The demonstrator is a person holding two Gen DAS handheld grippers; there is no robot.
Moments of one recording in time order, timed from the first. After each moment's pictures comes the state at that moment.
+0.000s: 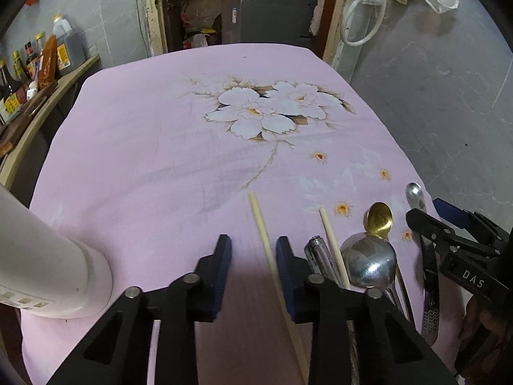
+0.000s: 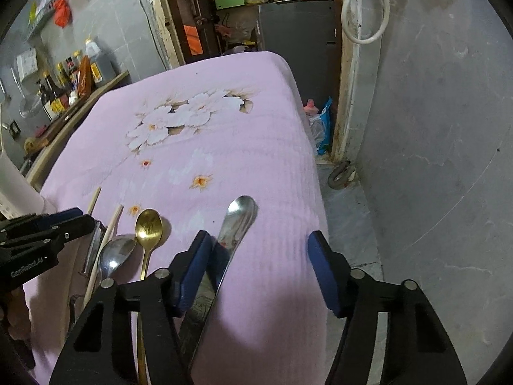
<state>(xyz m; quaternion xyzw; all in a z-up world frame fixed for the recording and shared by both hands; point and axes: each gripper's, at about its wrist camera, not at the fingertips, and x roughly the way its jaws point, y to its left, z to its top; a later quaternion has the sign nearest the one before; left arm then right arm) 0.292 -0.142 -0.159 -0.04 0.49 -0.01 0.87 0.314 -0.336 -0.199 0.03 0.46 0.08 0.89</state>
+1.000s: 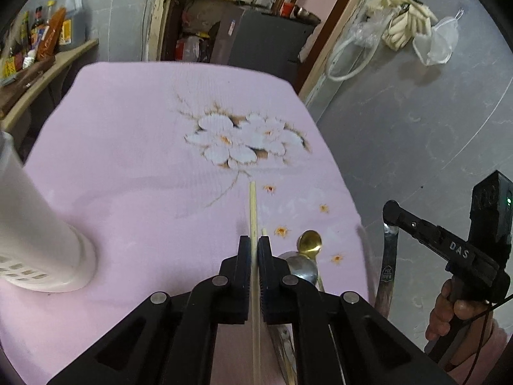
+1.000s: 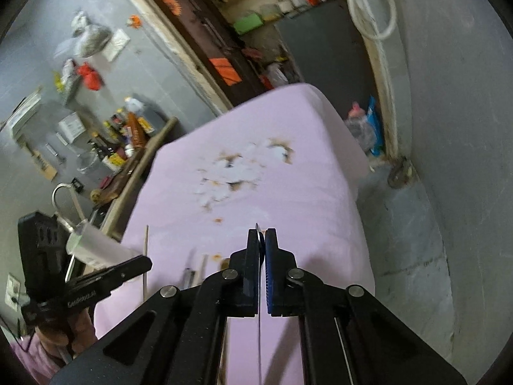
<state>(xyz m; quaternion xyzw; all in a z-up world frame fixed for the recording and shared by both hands) 0.270 -0.132 -0.108 -0.15 0.46 -0.06 0.87 0.315 -0.354 -0.160 0.17 0.41 0.19 0.87</state>
